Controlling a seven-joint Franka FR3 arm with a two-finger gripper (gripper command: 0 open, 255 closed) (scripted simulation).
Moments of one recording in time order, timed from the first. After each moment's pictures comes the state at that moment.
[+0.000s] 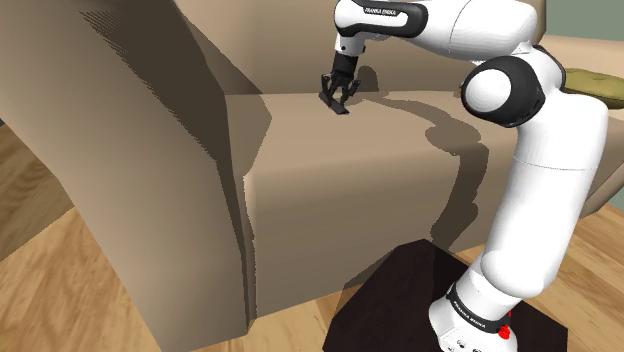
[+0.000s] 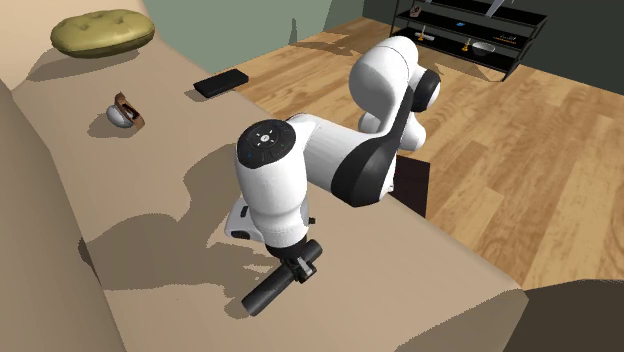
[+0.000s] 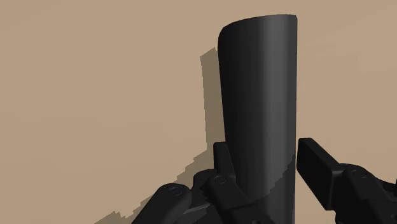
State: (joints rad) arm -0.12 0.29 -0.12 -1.32 0.09 1.64 0.26
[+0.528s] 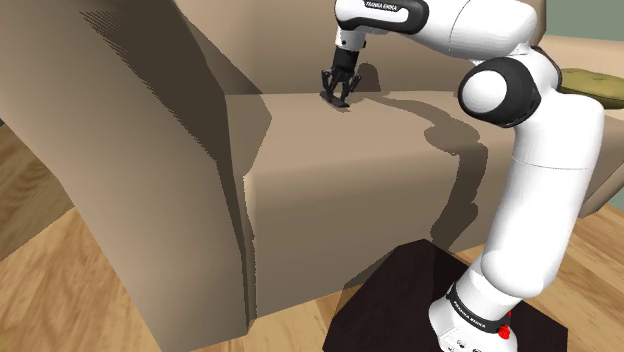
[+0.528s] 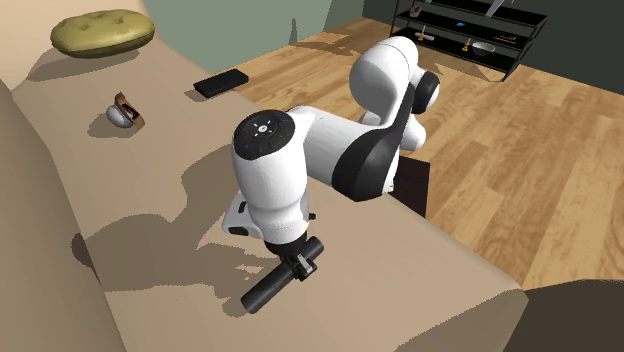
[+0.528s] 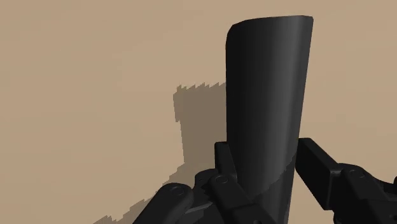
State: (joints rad) arm -0.12 0.31 -0.12 -1.25 0.09 1.59 0.26
